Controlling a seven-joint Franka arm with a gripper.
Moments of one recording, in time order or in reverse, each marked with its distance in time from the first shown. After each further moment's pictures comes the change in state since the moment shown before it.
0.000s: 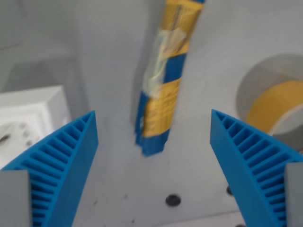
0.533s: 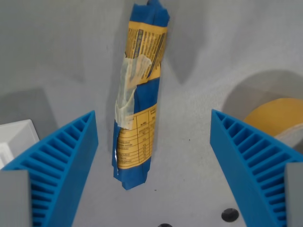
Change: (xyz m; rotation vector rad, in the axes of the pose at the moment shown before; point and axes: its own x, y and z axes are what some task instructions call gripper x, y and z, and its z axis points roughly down) arm 0.008 0.022 0.028 0.003 0.022 0.066
